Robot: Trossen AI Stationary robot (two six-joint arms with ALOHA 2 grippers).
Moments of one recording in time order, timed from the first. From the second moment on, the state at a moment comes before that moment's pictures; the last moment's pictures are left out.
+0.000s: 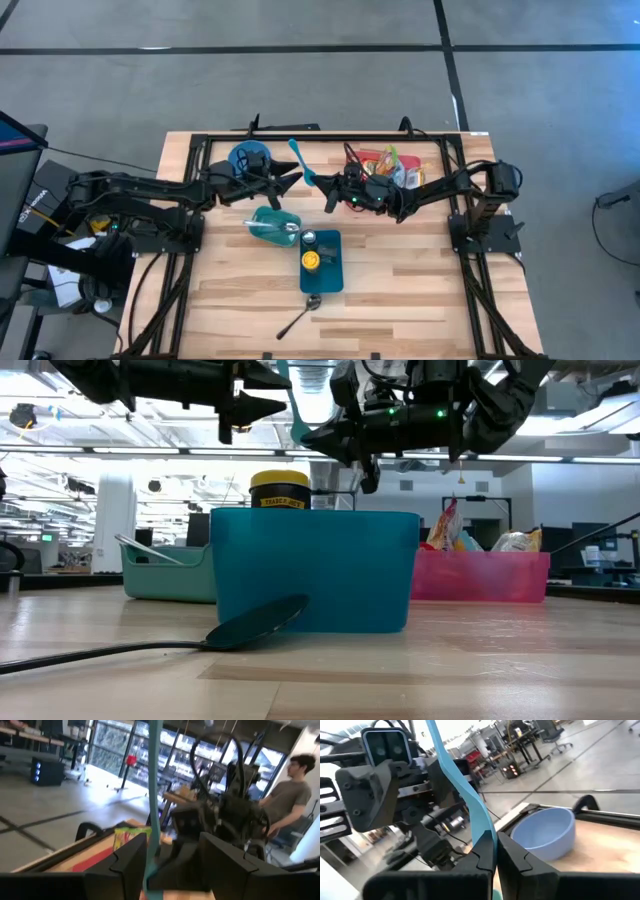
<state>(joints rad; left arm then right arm) 0.14 1.15 0.56 0.69 -0.21 -0.32 -0.07 1.76 0.83 0.99 0.31 0.57</state>
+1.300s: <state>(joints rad) 0.14 0.96 0.56 0.25 -0.16 -0.32 -0.07 1.54 0.83 0.29 0.20 0.43</state>
